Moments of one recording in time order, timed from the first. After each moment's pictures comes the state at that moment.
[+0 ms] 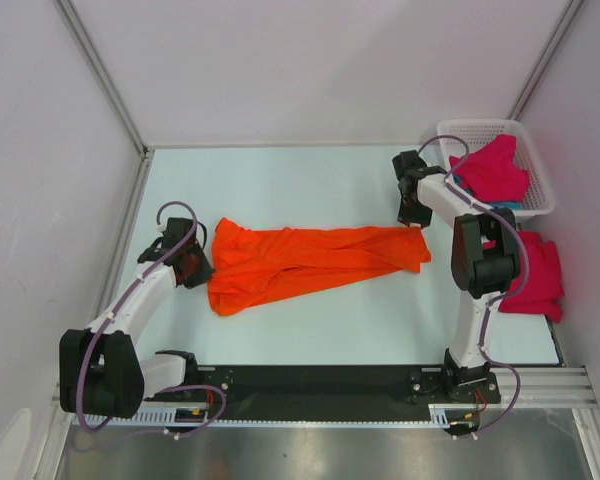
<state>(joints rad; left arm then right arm) -0.09 1.19 0.72 -0.61 -0.10 -0.56 0.22 2.00 1.54 -0.76 0.40 0.44</state>
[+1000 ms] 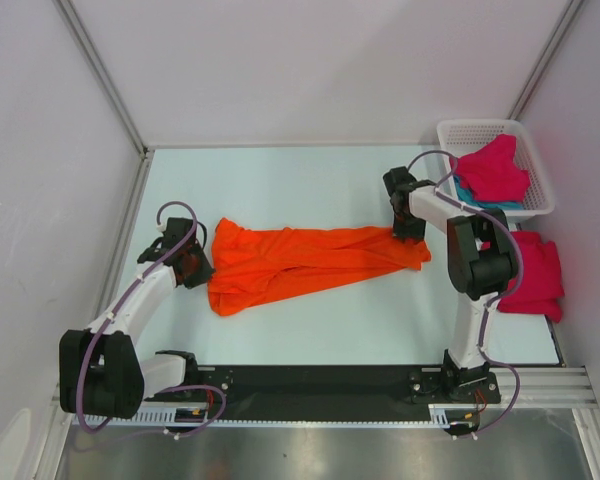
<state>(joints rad) -0.09 1.19 0.72 -0.61 -0.09 -0.56 0.26 1.97 1.40 -0.71 0.40 0.44</state>
